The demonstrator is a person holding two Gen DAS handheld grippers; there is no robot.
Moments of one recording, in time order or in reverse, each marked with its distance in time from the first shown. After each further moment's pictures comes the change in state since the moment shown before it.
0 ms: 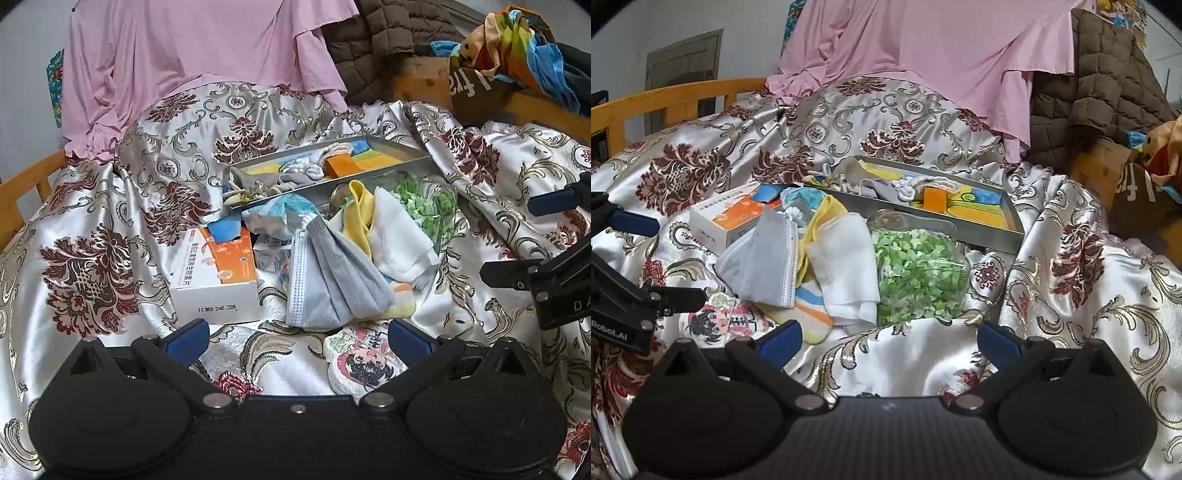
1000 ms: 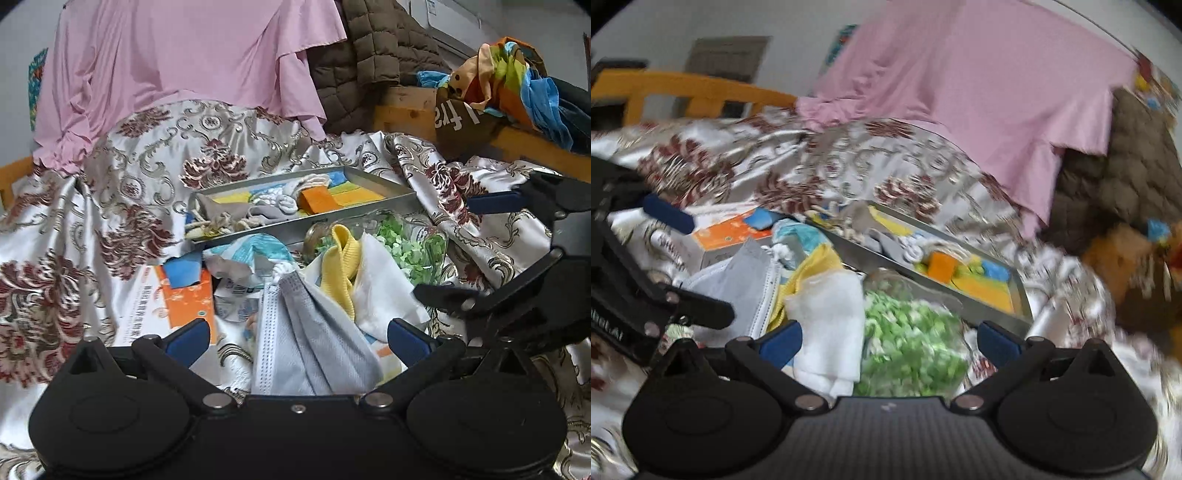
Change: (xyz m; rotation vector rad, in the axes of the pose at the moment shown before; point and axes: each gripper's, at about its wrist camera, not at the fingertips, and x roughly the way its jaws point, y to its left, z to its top) left arm 0.047 0.001 0.027 -0.045 -0.094 -0.128; right arm 0.047 0.009 0.022 -0.244 -0.184 -0.018
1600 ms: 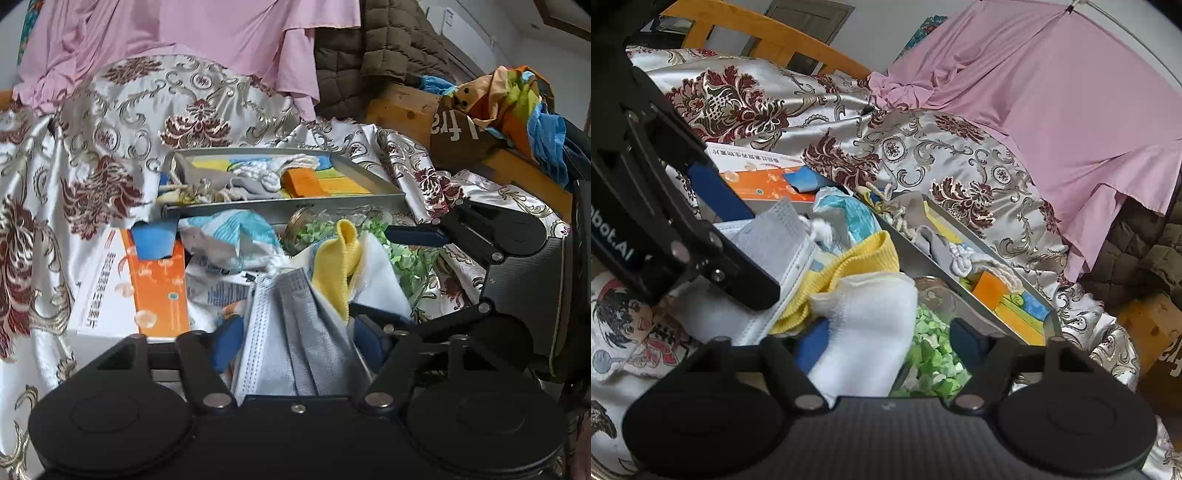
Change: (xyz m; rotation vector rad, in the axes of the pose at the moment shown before) left arm 0.029 0.027 0.002 -0.163 0.069 -0.151; right arm 0.053 0.033 0.002 -0.242 0.030 0.074
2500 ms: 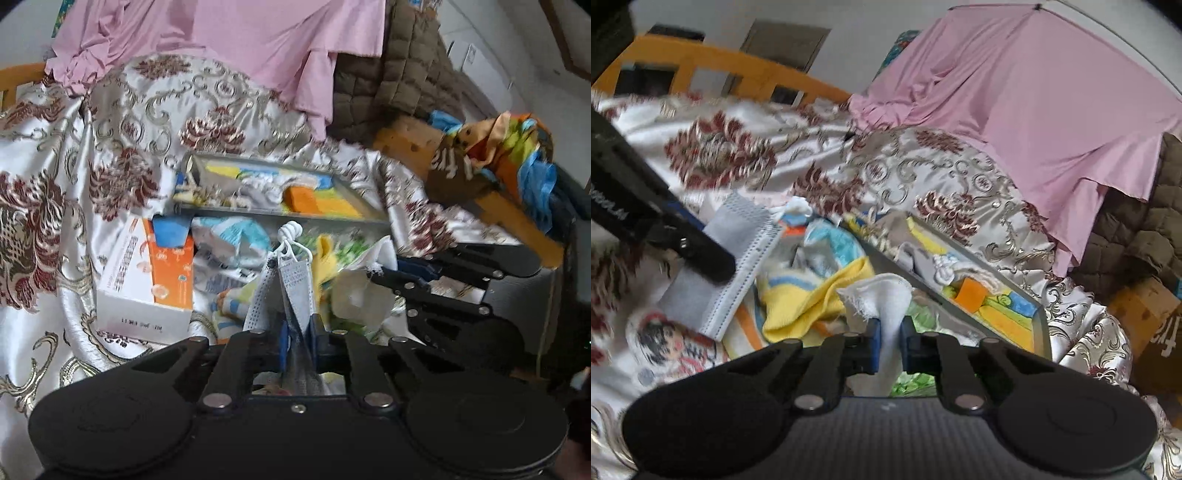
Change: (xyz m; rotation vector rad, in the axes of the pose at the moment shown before) left arm -0.061 -0.011 -0.003 -0.137 -0.057 -0.027; right arm -0.051 -0.023 0.005 0.113 -0.061 -0.001
